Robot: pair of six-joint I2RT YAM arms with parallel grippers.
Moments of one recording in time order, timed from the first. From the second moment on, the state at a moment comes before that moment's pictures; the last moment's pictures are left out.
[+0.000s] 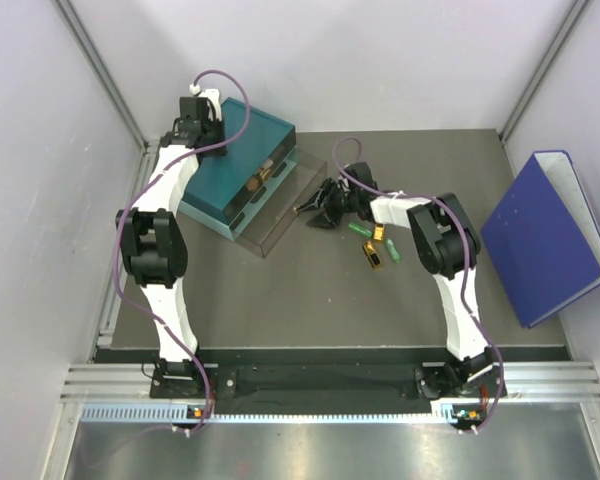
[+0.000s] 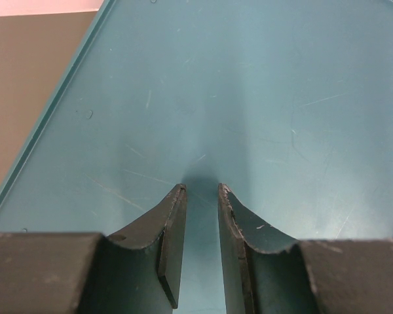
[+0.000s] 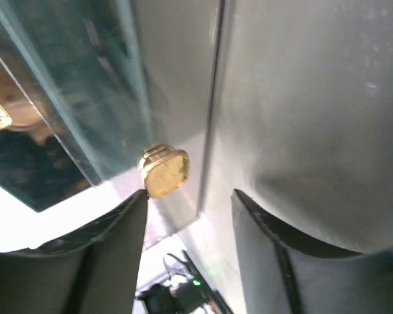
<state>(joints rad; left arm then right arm) -0.07 2.06 1.91 -0.49 0.01 -0.04 0.45 2.26 1.46 0.16 -0.62 1.21</state>
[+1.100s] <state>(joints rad) -0.07 2.06 1.89 -0.47 0.01 -0.03 0.41 2.02 1.61 -0.80 0.22 0.31</state>
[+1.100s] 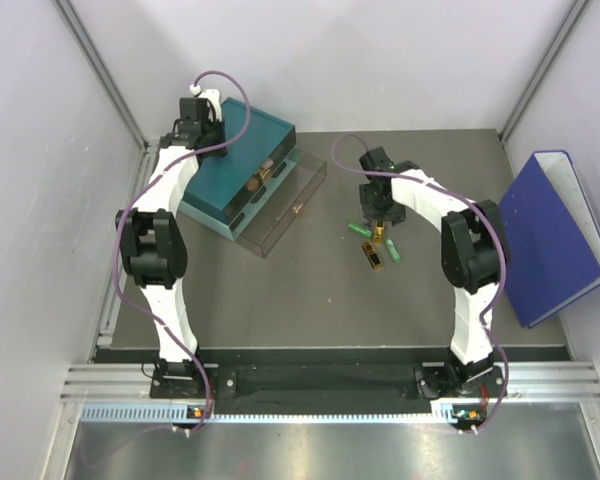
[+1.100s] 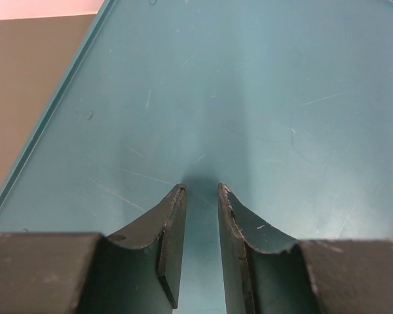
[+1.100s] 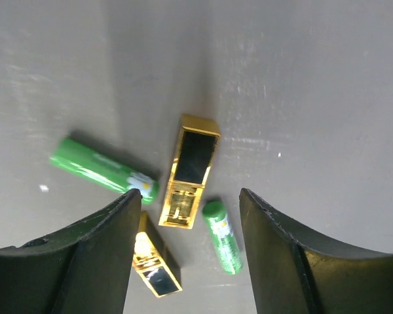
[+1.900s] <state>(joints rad) -0.07 2.05 1.88 -0.46 0.01 -0.03 0.39 2.04 1.61 -0.66 -0.01 0.34</state>
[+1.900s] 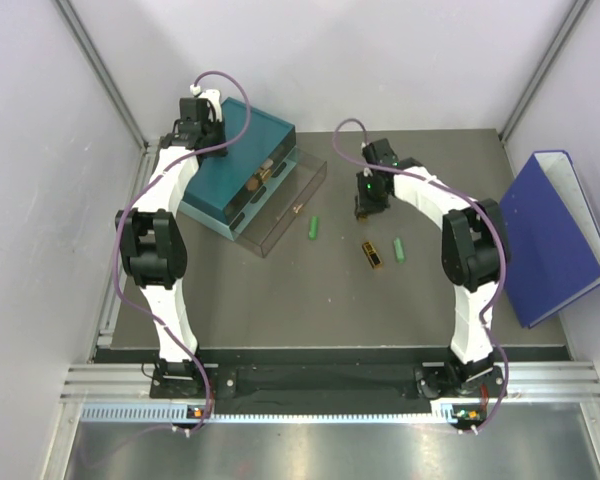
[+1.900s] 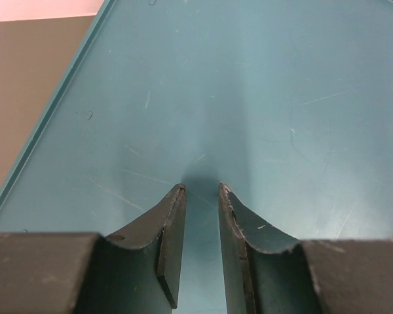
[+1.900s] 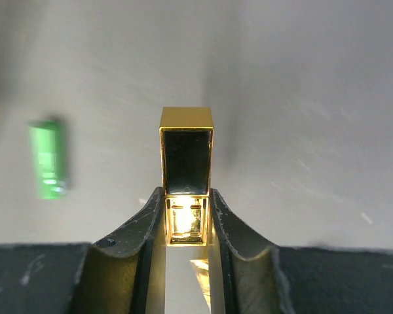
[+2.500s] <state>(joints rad) -0.07 2.05 1.88 -0.46 0.01 -0.03 0.43 2.18 1.98 -0.37 -0.44 0.57</state>
